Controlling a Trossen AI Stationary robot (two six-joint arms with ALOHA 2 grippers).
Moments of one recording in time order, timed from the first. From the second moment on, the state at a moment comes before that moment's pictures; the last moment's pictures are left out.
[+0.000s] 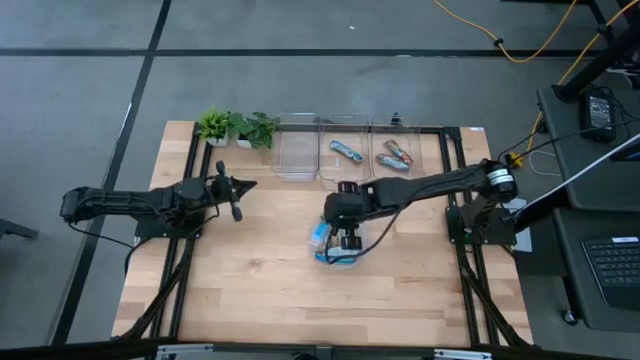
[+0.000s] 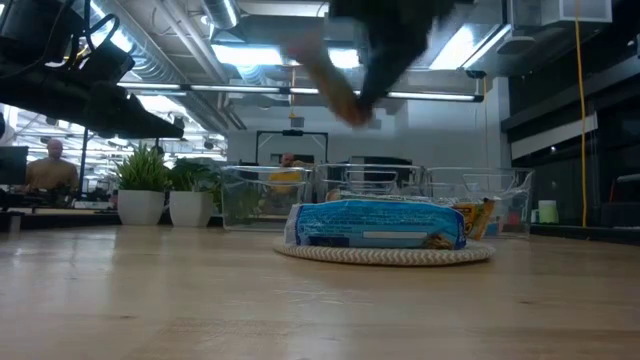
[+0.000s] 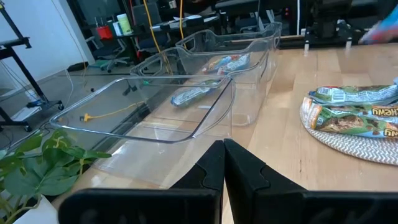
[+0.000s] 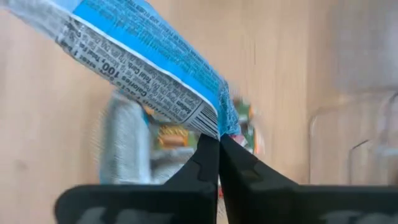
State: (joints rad) left arm 0.10 0.27 0.01 0.08 -0.37 0.09; right arm 0.13 1.78 1.52 -0.85 0.13 0.04
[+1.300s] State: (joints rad) left arm 0.10 0.27 0.01 0.08 -0.37 0.09; right arm 0.17 1.67 1.68 -0.83 0.05 0.05
